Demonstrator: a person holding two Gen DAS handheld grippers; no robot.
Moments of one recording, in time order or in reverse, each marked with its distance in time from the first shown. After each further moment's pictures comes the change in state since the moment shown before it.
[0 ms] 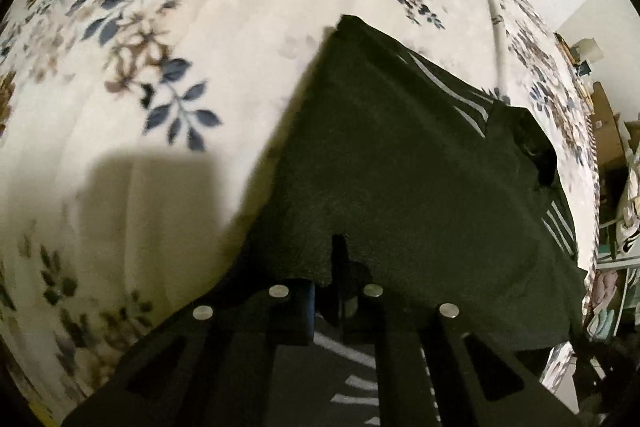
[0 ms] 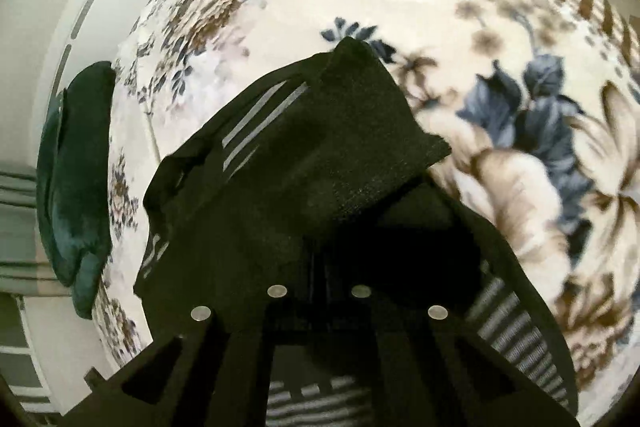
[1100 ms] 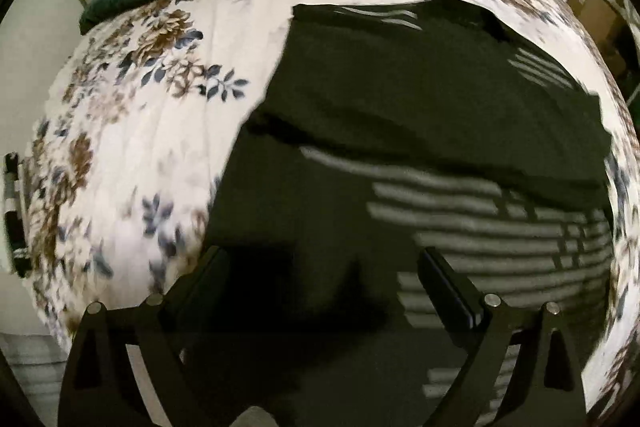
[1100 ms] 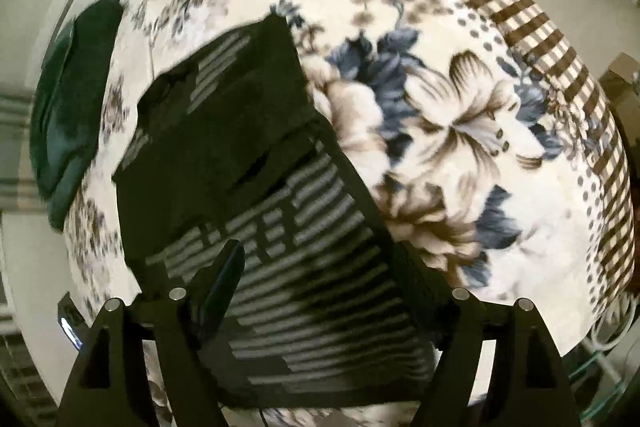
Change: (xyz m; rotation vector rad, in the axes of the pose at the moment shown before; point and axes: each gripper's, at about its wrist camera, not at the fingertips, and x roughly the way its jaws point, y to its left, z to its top) left arm -0.086 -0.029 -0.147 0.398 -0.077 0.260; right arm -0.141 -0.106 -0.053 -0.206 0.185 -0.087
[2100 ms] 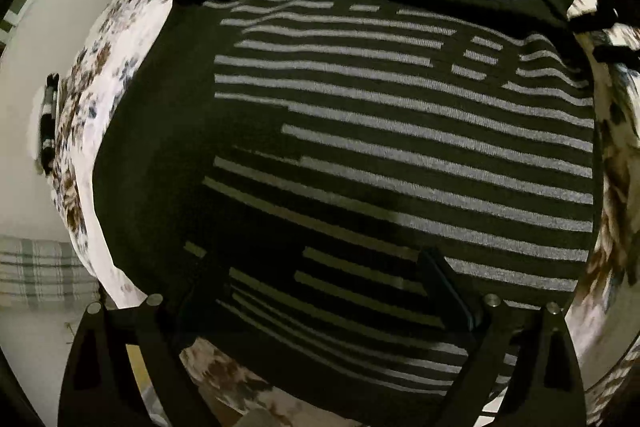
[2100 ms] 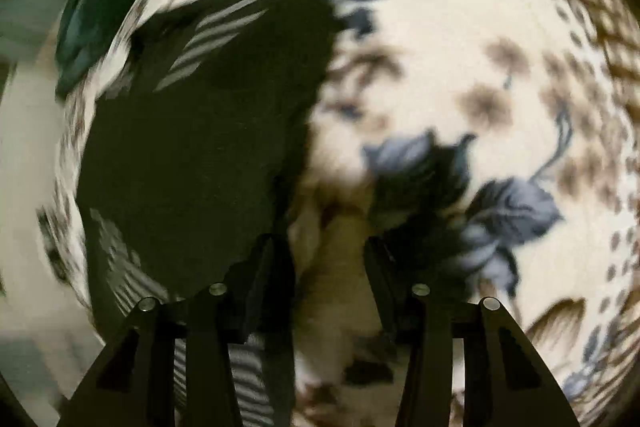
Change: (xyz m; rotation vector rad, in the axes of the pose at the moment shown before) left arm 0.009 -0.188 -0.123 -0.122 0.172 0.198; right arm 0.132 0.008 0.131 -0.541 0.116 0.042
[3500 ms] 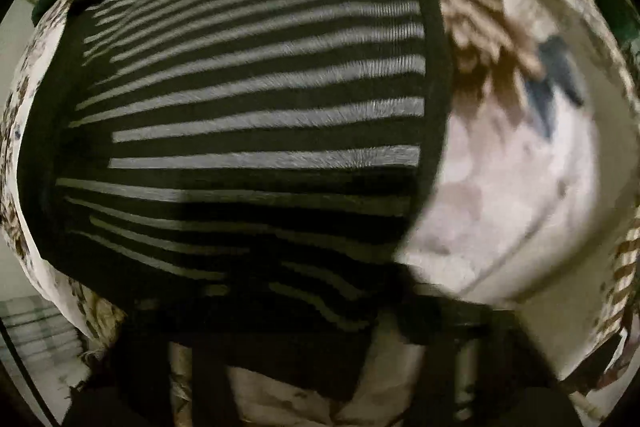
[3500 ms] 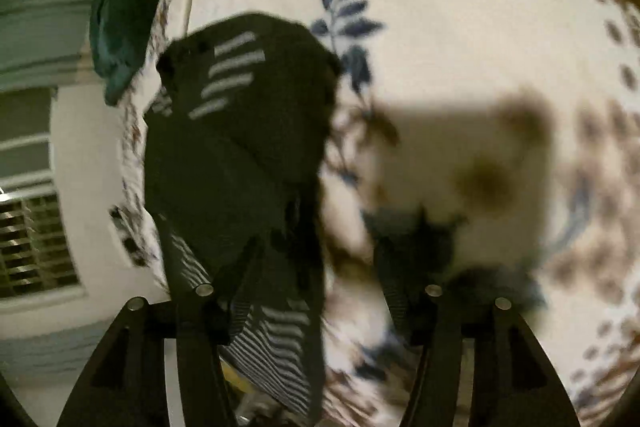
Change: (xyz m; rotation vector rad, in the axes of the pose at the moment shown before) left arm 0.001 -0.080 -0.088 0.243 0.002 -0.201; right arm 0.008 -0.060 0.083 0.158 0.189 0.345
